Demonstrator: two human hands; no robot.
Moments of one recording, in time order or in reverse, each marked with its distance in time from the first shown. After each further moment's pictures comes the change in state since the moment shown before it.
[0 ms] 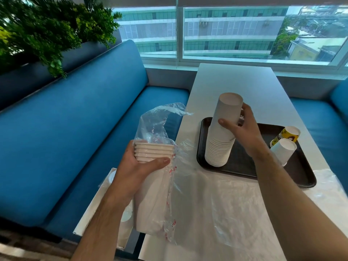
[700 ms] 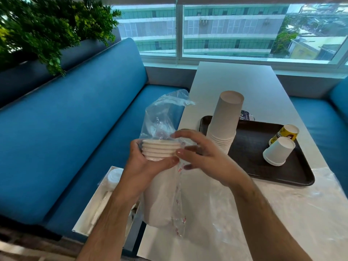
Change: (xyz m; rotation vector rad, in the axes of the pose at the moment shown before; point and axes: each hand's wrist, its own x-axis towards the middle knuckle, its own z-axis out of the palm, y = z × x) left_hand -0.004 -0.001 0.018 -0.002 -0.013 0.051; right_hand -0.102 -0.061 0.055 0.077 -0.631 -0.107
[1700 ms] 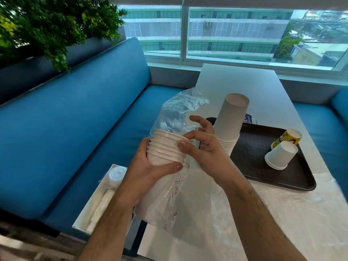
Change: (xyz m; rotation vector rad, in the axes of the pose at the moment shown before) left_hand -0.008 0.002 -0.004 0.040 -0.047 -0.014; right_hand 0.010 -0.003 0.015 0.027 0.249 -0.075
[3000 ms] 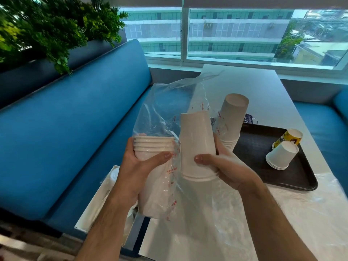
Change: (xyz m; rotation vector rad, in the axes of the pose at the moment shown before) left_hand -0.003 0.004 -0.008 -0.233 0.120 -0.016; right_hand -0.012 0.013 -0.033 0.313 -0.199 0.378
